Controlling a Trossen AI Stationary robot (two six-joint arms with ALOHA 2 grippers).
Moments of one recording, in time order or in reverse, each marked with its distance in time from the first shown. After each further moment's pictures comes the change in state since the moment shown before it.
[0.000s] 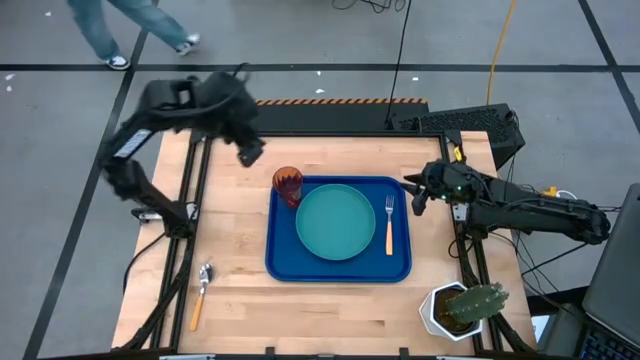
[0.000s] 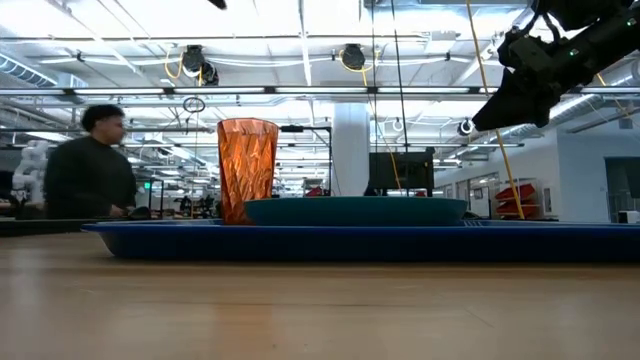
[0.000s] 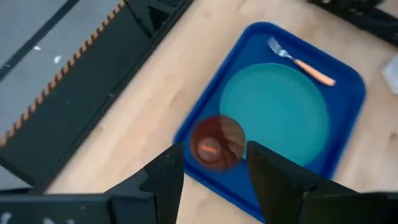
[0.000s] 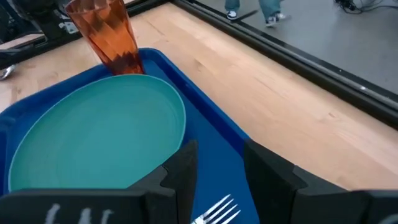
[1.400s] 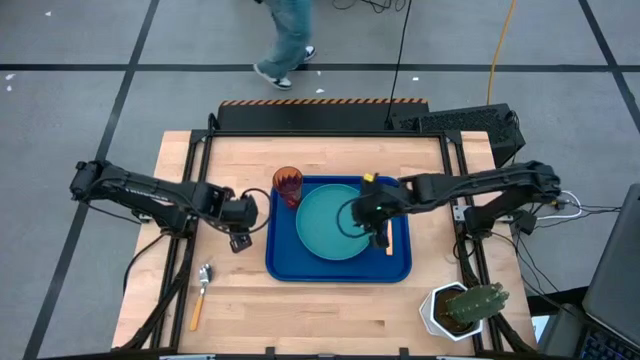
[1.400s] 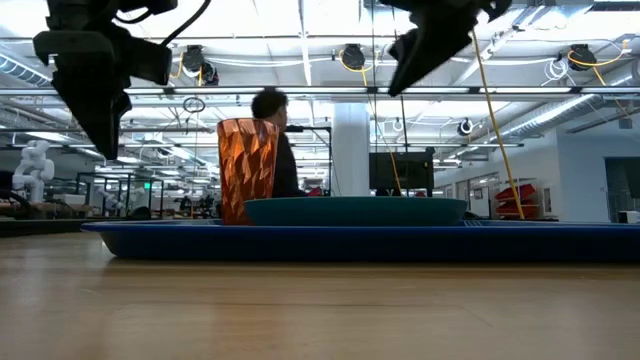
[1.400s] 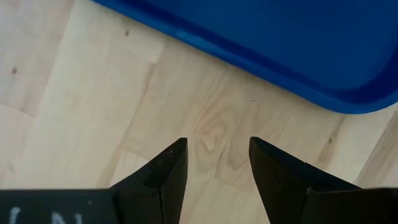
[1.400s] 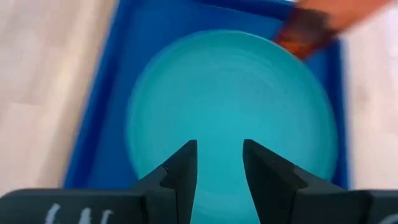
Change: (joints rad) left arm -0.477 -0.395 -1.354 0.566 -0.042 -0.334; right arm 0.353 0.906 0.748 -0.271 -0.155 -0.385
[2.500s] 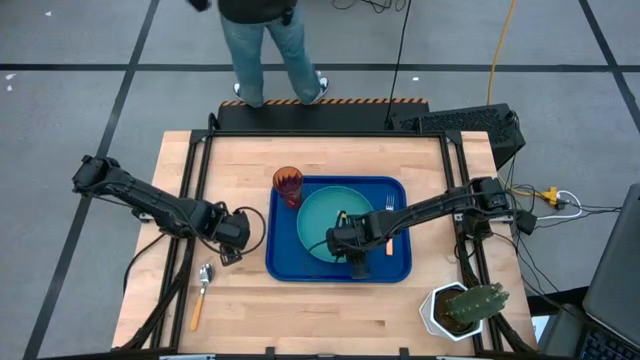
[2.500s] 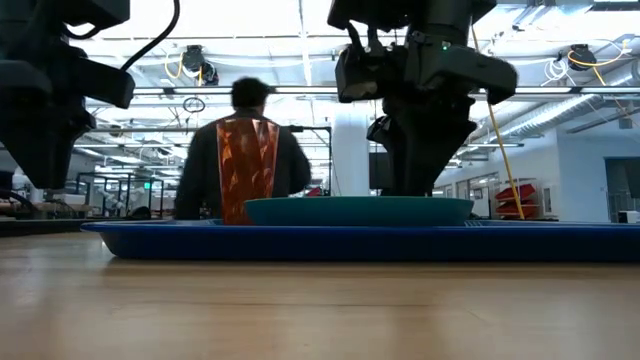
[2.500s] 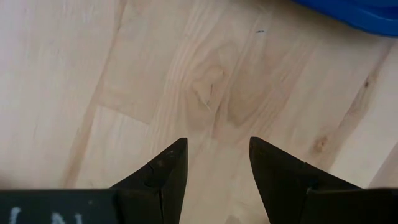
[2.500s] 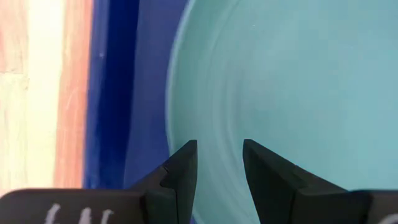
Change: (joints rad) left arm -0.195 0.000 -0.138 0.014 -0.017 -0.157; right arm 0.107 0.435 0.130 -0.054 -0.080 0.192
